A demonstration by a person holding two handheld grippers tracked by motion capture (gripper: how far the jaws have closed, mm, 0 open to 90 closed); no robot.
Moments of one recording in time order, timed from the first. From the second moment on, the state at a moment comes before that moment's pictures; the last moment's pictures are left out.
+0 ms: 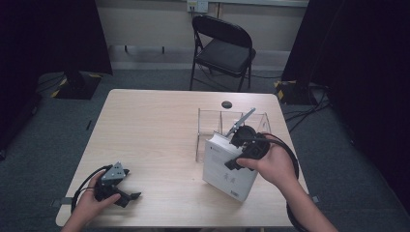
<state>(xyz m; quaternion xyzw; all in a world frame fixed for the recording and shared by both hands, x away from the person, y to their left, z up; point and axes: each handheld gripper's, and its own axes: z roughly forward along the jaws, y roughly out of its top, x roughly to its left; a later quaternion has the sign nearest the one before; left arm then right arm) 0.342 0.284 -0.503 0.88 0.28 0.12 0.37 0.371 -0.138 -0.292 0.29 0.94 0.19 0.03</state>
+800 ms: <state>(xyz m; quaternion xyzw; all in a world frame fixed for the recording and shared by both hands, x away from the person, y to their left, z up) 0.342 0.283 -0.503 0.88 0.28 0.12 0.37 0.369 -0.170 -0.291 0.32 0.93 0.19 0.04</state>
